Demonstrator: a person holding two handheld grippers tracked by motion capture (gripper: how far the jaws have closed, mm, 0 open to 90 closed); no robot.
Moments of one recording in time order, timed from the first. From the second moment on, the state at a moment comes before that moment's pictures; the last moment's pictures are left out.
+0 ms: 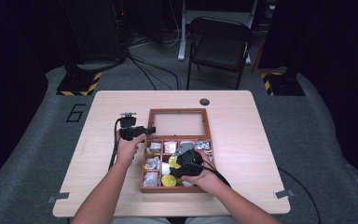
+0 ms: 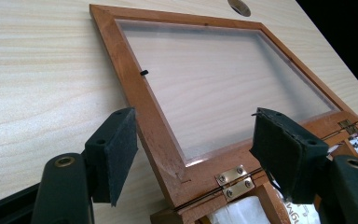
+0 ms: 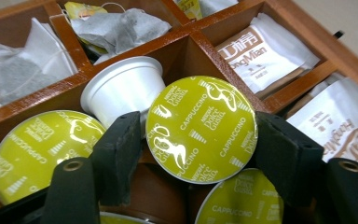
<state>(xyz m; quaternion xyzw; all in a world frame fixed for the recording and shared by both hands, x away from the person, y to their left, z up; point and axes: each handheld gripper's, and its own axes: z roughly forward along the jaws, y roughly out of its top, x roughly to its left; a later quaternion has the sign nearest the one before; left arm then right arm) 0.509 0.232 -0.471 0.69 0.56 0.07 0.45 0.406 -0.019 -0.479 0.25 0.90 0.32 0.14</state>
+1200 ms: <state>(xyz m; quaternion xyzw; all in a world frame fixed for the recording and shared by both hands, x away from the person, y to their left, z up) 0.509 0.232 -0.470 0.69 0.57 0.07 0.45 0.421 -0.040 -0.433 0.29 0.88 0.38 0.08</state>
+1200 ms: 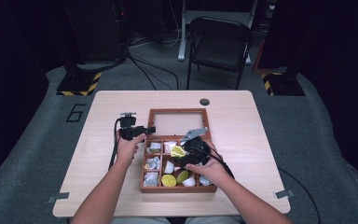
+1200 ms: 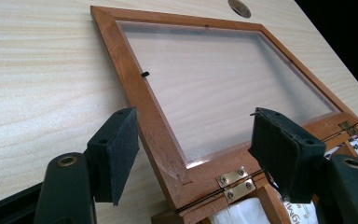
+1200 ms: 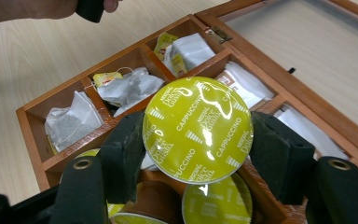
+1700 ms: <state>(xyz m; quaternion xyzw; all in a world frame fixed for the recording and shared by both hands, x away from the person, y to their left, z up) 0.509 0.233 -0.470 0.69 0.57 0.07 0.45 0.438 -0.088 -0.418 0.34 0.85 0.39 0.11</state>
